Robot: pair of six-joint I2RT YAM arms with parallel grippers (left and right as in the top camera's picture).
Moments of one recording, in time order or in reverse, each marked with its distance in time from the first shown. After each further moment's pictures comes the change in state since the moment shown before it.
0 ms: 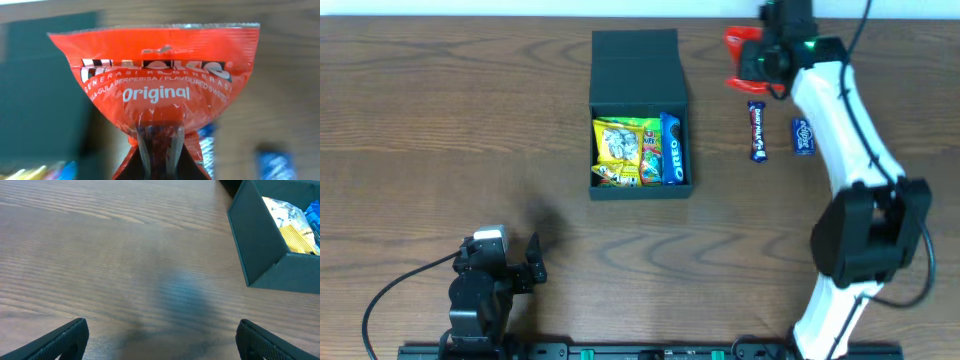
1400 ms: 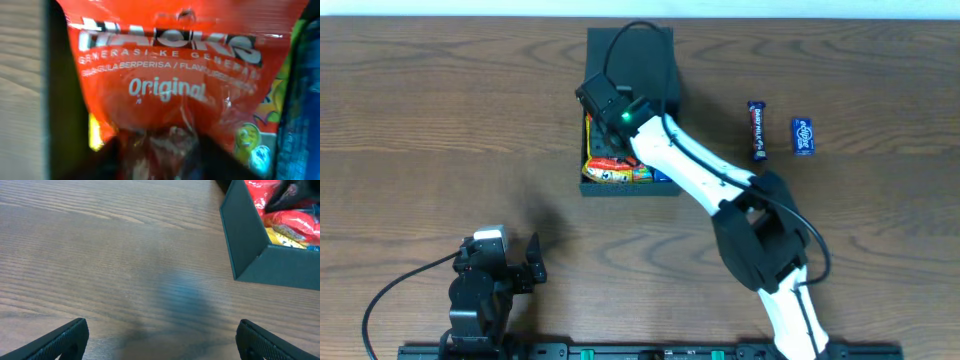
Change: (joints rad) left arm 0.000 0.000 0.000 0.000 0.000 0.000; right arm 0.529 0.245 0.000 0.002 0.085 0.427
